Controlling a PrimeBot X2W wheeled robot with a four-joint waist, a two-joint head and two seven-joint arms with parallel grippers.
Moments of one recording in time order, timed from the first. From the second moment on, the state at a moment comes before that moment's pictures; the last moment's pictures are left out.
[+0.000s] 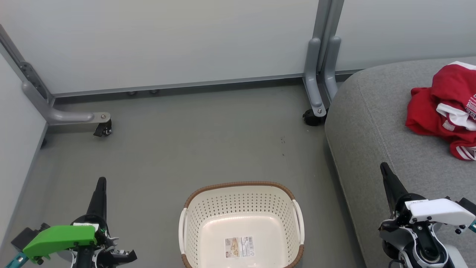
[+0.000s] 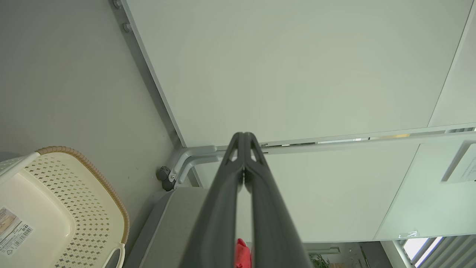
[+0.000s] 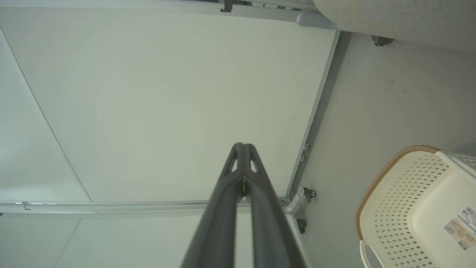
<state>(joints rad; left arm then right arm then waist) -0.08 0.07 0.07 0.24 -1.54 -0.12 0.07 -0.08 -0.08 -0.06 0.24 1.54 0.13 0.06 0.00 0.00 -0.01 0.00</state>
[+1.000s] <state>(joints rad) -0.10 0.07 0.09 0.24 -1.63 -0.13 0.10 -0.10 -0.07 -0.08 0.24 1.64 0.13 0.09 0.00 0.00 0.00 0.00</state>
